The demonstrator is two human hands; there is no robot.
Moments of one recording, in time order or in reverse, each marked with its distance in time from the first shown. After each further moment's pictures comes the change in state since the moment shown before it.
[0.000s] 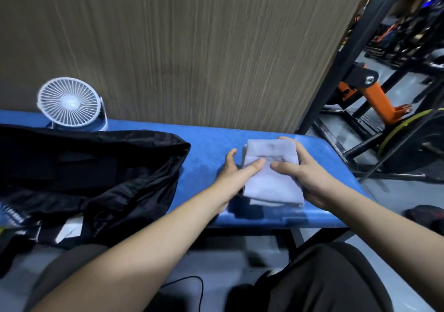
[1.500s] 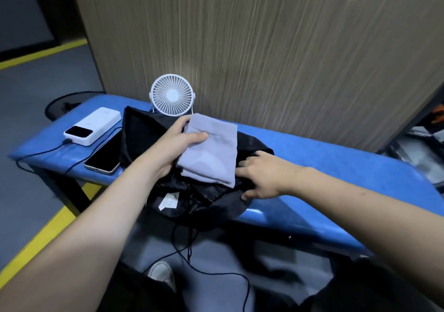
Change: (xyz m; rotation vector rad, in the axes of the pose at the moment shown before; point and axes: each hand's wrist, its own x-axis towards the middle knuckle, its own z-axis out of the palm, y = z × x) left_hand -0.103 0.059 -0.267 0.021 0.360 0.203; right_hand 0.063 -0.015 0.228 -1.785 -0.749 -0.720
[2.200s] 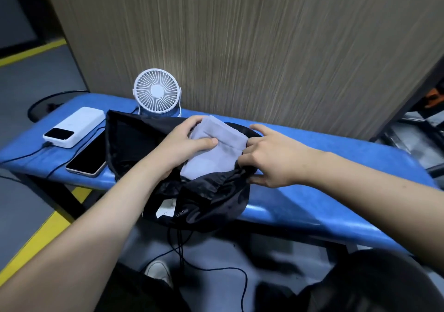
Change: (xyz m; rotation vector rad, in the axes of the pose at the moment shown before) left_hand 0.000 0.001 0.033 0.273 -0.147 0.108; right_hand -0.035 0.025 -0.017 -0.147 0.262 -0.090
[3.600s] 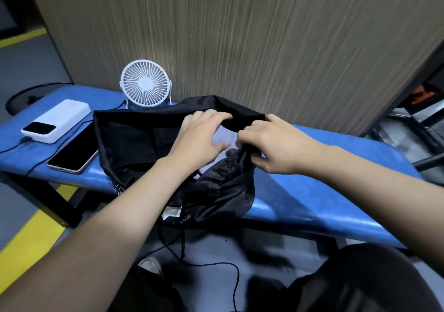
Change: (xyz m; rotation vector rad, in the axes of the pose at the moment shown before) left_hand 0.033 -0.012 0.047 0.846 0.166 0.420; right_hand -0.014 0.011 0.000 0.124 0.208 0.122
